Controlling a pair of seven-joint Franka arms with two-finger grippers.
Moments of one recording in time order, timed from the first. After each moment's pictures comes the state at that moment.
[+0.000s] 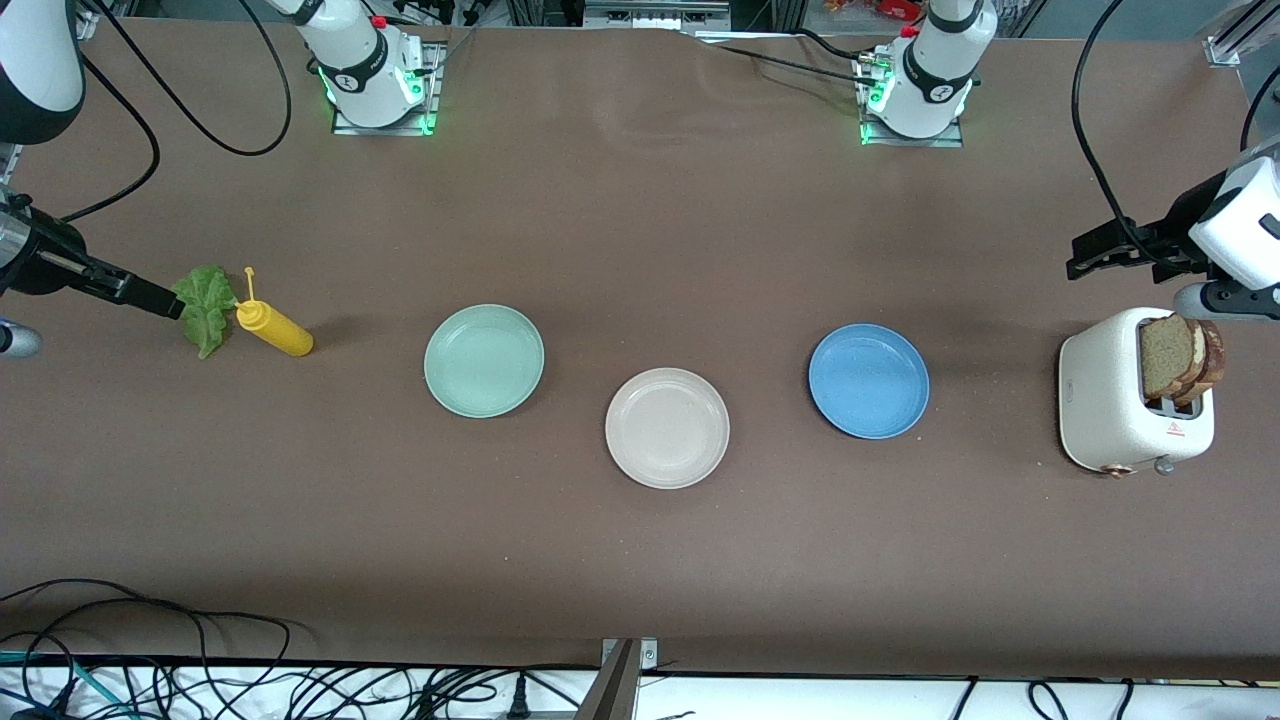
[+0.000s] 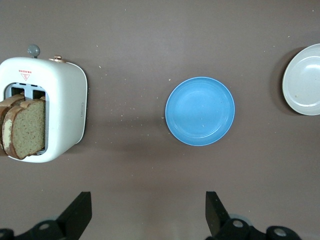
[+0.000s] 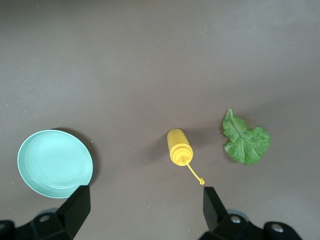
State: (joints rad) left arm -0.10 0.13 0.10 -1.46 -0.05 1.47 0.01; right arm 0.08 0.16 -0.13 -1.54 0.00 1.63 0.27
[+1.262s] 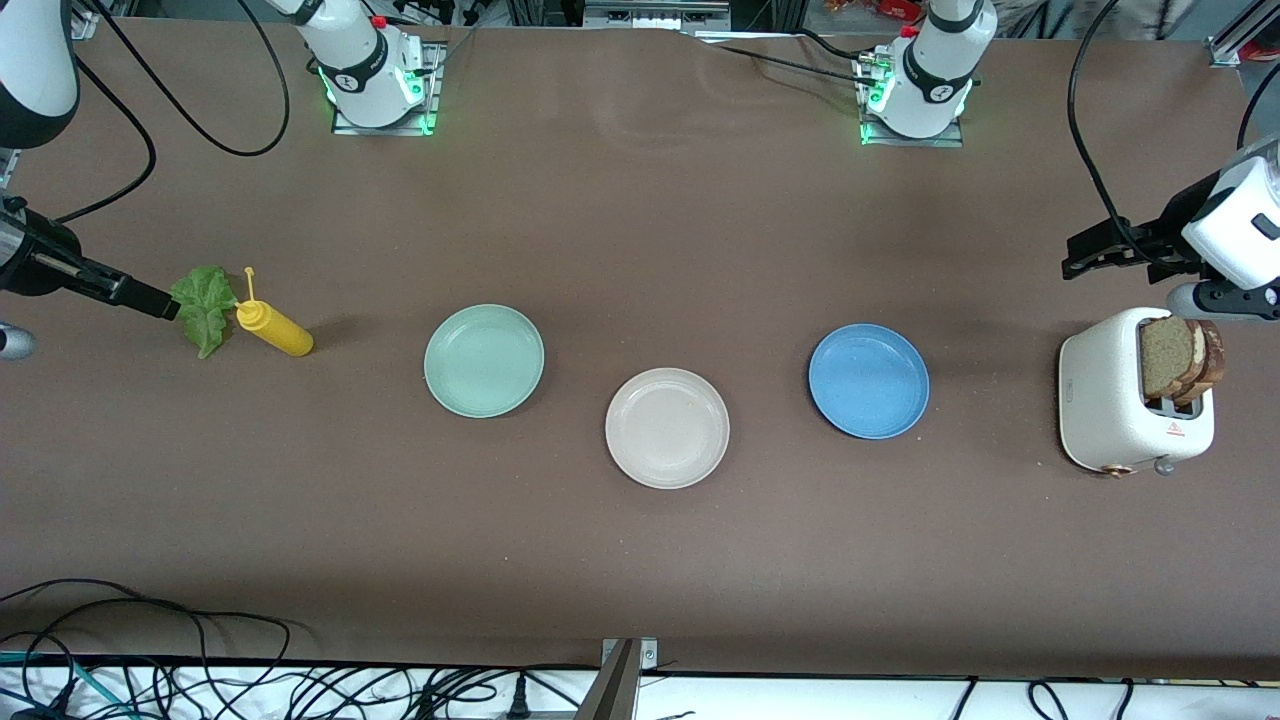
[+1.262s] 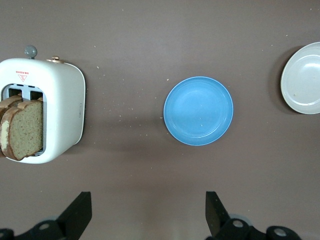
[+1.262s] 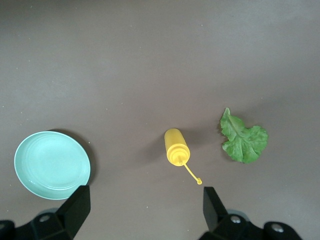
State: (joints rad) left arm -0.10 0.13 0.10 -1.46 -0.05 1.47 0.01; right arm 0.07 0.17 -0.13 -1.54 0.00 1.63 0.28
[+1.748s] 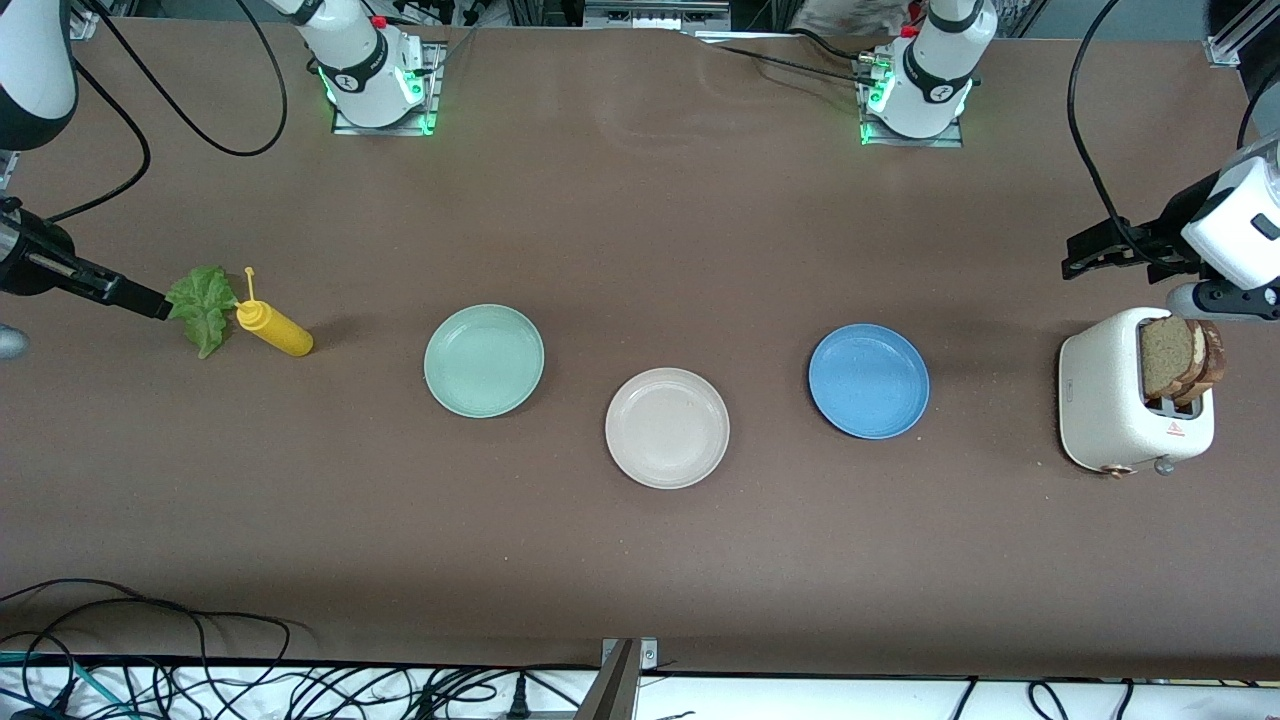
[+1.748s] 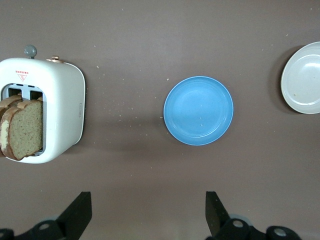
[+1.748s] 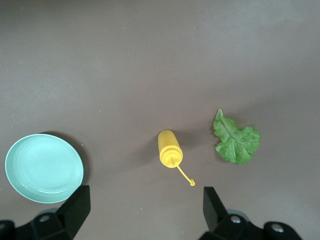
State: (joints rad) left arm -0.10 0.13 0.10 -1.47 -0.05 1.48 0.01; right arm 0.07 0.17 -0.14 -1.54 -0.02 1.63 0.28
